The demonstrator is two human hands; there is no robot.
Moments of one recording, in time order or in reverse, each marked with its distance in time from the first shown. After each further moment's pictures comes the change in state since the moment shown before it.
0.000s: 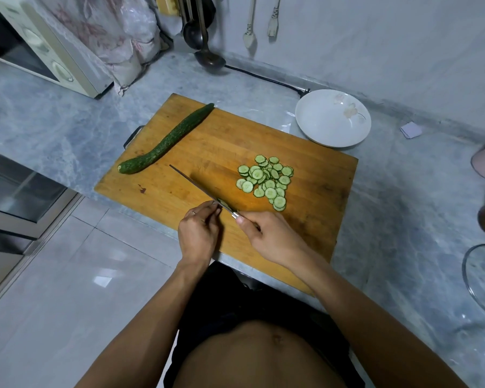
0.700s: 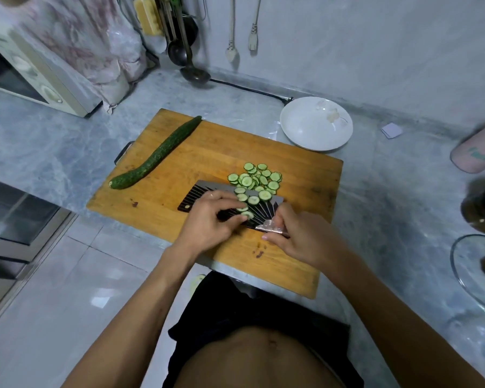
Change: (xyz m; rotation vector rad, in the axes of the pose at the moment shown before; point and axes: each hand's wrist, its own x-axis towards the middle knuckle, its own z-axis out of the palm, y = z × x) left_hand 0.035 0.053 -0.028 -0.147 -0.424 0.340; right_hand -0.032 0.037 -0.050 -0.500 0.108 -0.103
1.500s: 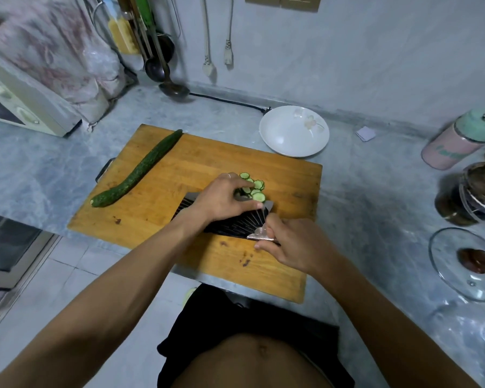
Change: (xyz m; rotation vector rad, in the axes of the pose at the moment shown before) left_hand 0.092 0.010 0.030 0.208 -0.310 0.074; right_hand -0.009 0.016 0.003 -0.125 0.208 -0.164
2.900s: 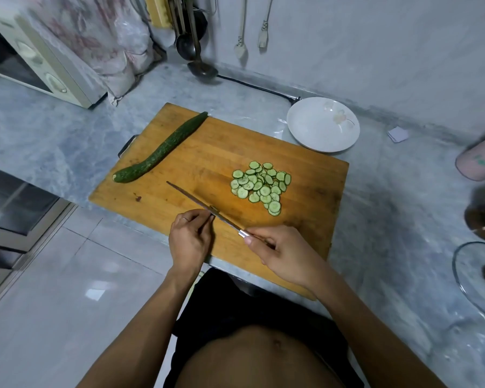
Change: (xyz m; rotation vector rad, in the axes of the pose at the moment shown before) left_hand -0.133 -0.057 0.060 -0.039 0.691 -0.383; right_hand 0.014 -0.067 0.007 0.759 -0.201 0.338
